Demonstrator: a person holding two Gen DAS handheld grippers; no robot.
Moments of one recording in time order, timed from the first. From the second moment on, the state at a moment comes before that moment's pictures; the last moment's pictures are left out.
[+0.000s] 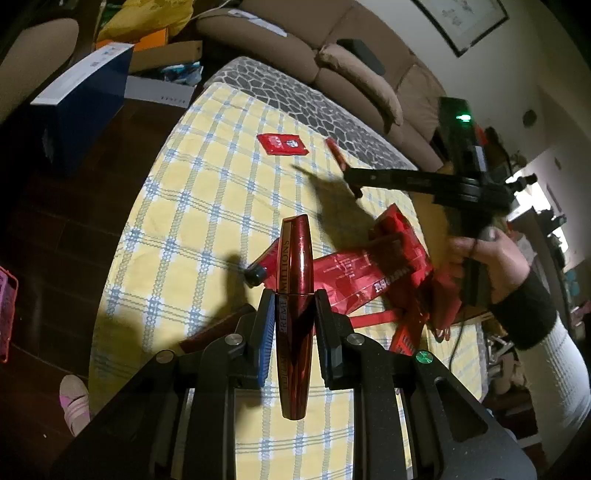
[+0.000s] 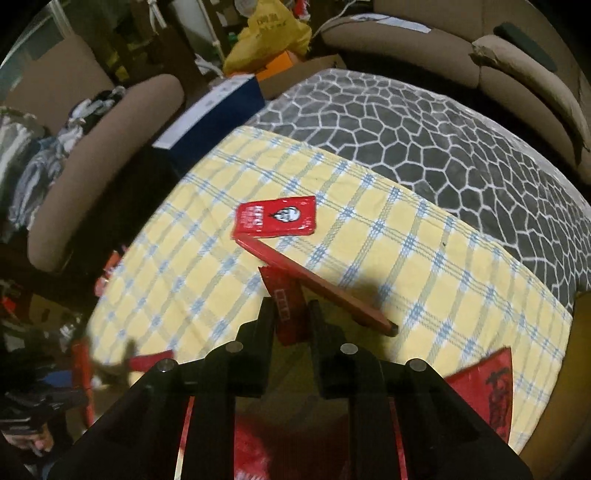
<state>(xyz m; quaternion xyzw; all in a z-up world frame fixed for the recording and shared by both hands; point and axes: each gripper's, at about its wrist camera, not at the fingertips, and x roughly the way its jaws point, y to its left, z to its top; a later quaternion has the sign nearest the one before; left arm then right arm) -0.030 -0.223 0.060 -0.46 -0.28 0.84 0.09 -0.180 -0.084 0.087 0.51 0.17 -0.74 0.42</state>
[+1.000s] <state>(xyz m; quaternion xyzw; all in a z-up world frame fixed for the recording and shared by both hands) -0.033 -0.120 0.150 -0.43 -0.22 0.85 0.18 -0.089 0.058 0.221 0.45 0.13 -0.77 0.43</state>
